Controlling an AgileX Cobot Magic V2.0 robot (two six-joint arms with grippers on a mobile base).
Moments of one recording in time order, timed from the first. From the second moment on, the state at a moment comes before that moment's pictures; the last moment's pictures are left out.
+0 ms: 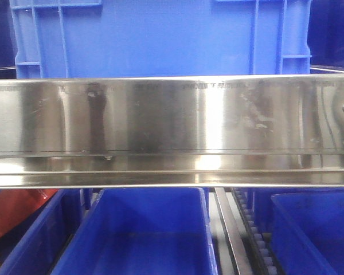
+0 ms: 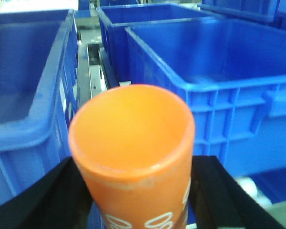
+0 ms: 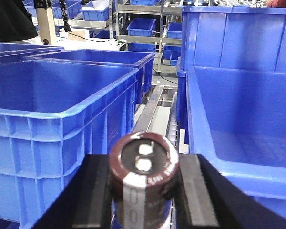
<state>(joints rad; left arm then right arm) -0.31 0.48 -0.87 0.02 0.71 0.00 0.14 0.39 -0.69 0.19 0.46 -0.16</state>
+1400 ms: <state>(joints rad) -0.61 1.83 -1.81 -0.10 0.74 0.13 0.17 0.39 -0.69 0.21 0.45 -0.16</state>
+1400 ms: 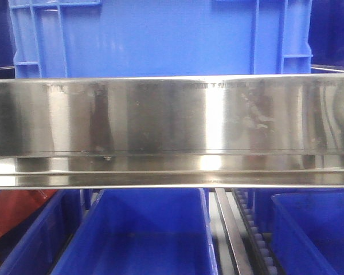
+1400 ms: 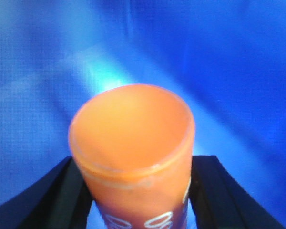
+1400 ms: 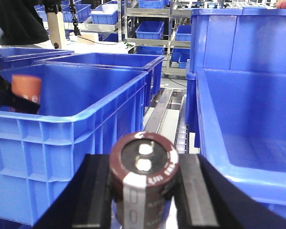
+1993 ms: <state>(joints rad) -0.61 1.69 -1.91 -0.05 0.95 0.13 0.20 0.39 -0.69 0.21 0.45 -0.16</state>
